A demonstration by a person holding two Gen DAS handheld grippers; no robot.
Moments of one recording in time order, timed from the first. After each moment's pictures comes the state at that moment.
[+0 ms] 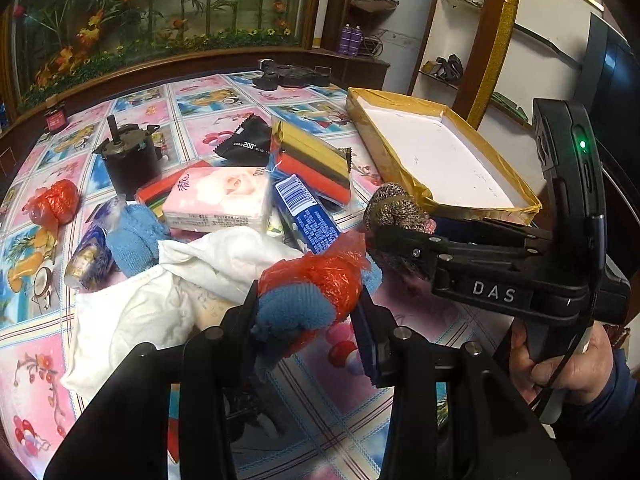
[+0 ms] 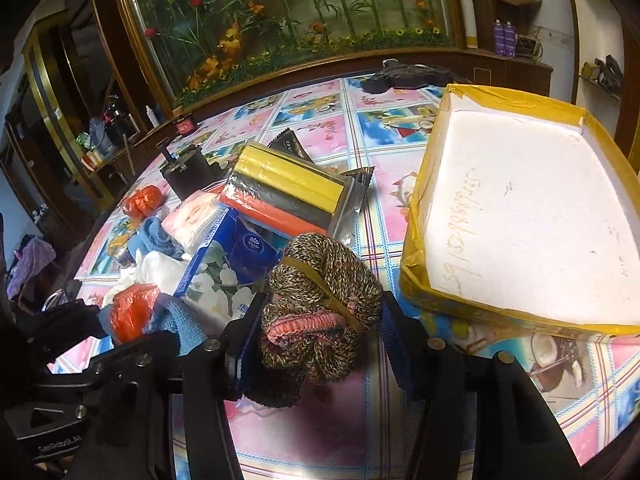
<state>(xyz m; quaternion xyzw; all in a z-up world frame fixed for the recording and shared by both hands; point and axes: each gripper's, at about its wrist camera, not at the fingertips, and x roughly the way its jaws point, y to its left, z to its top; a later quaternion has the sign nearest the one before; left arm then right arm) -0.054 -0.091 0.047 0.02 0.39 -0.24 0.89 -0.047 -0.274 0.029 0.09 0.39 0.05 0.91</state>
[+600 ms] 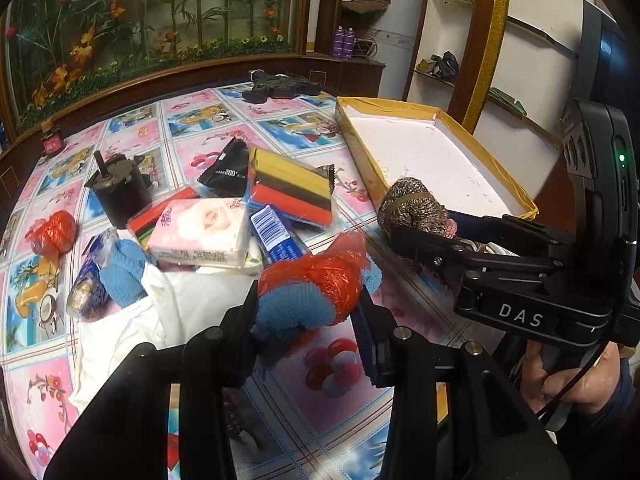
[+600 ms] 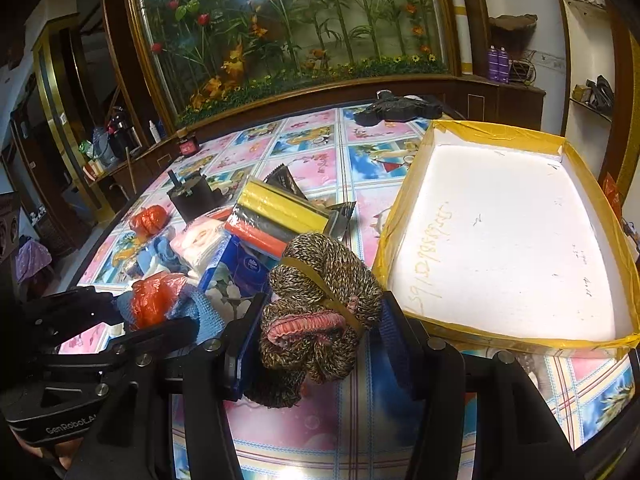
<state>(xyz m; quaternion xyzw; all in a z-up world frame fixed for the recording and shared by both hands) -0.050 -0.116 0.064 0.05 0.38 -0.24 0.89 -0.076 -0.289 0.051 0.08 0.35 0.05 0.93</state>
